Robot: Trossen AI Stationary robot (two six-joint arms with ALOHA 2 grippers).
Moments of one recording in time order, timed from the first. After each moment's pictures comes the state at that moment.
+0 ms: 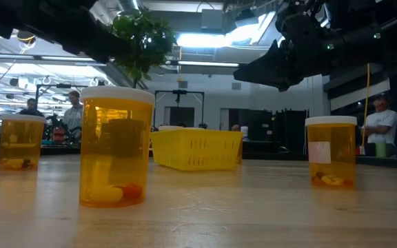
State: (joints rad) left arm -0.21 0.91 0.37 0.27 -0.21 0.04; right arm 0.20 1.52 0.46 0.89 0.40 0.04
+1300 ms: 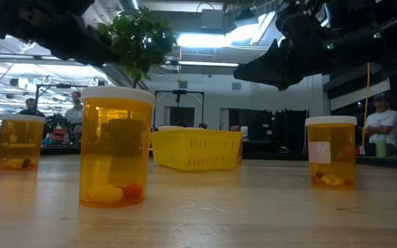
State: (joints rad) left arm -0.23 0.89 0.37 0.16 -0.17 0.08; right arm 0.20 1.52 0.46 0.89 0.40 0.02
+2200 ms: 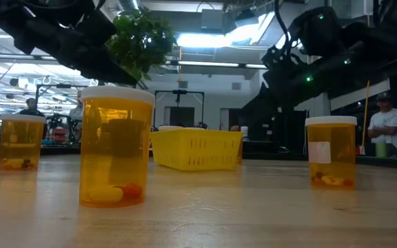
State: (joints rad) left arm 0.20 0.89 0.37 0.13 0.05 0.18; right arm -0.03 1.52 0.46 0.66 0.34 0.06
